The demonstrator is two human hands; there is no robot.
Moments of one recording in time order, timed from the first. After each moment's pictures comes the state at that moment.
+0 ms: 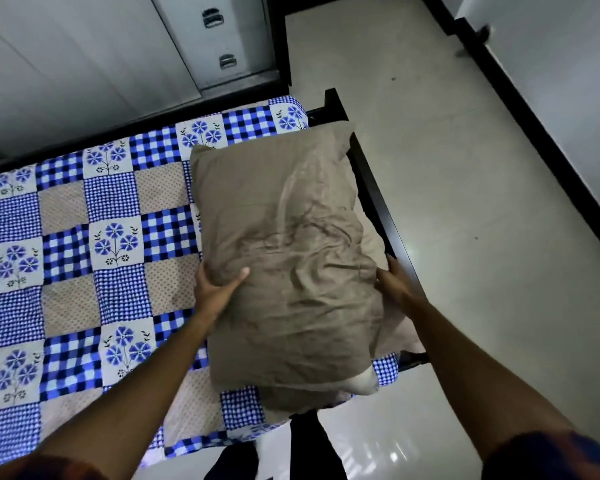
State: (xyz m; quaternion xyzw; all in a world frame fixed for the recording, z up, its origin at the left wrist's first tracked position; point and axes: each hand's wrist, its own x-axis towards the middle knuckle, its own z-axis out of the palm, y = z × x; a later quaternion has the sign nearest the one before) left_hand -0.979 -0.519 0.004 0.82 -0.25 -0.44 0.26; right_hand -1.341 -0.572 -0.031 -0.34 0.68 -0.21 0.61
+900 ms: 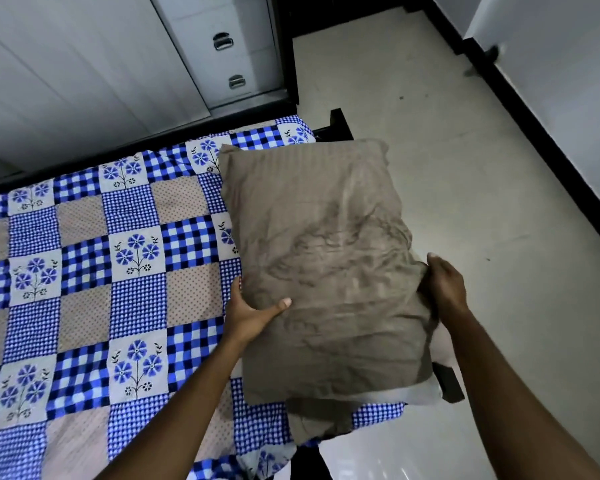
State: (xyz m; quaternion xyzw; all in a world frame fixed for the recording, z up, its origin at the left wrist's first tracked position) left_hand -1.043 -0.539 -0.015 0.80 -0.29 -0.47 0.24; right_hand -1.409 -0.623 -0.040 -0.24 0.77 -0.33 0.49
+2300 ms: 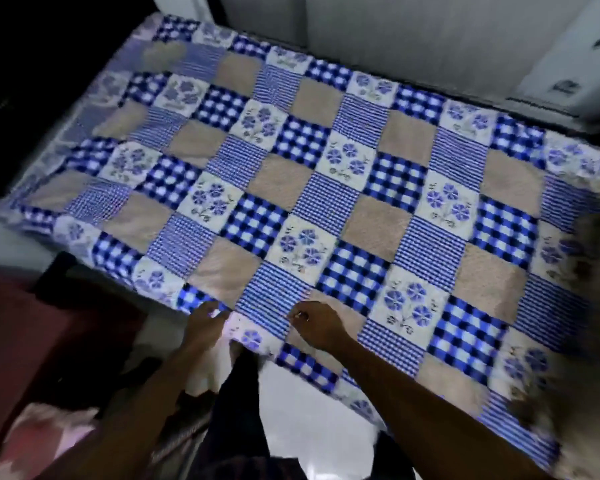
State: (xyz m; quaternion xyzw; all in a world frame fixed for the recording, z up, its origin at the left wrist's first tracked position) left_hand -0.501 -0.057 -0.073 0.89 0.03 -0.36 0.27; right_hand -0.679 -0.265 -0.031 -0.77 0.33 0.18 0.52
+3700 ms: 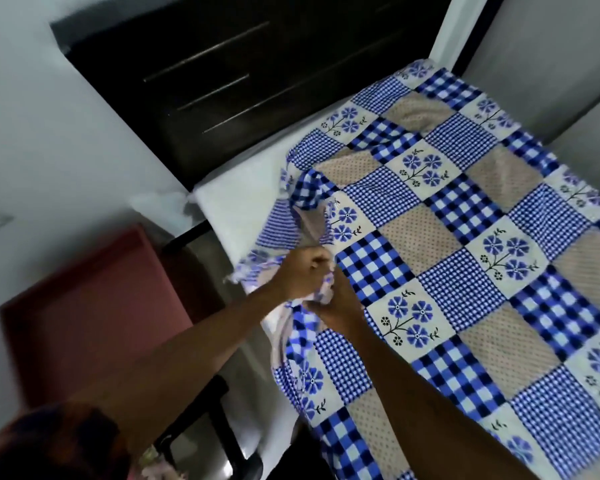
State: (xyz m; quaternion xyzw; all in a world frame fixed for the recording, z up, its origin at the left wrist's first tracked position) left_hand -0.069 -0.001 -0.020 0.84 -0.14 -0.26 0.45; right_hand -0.153 -0.112 -0.077 -0.82 0.21 0.19 0.51
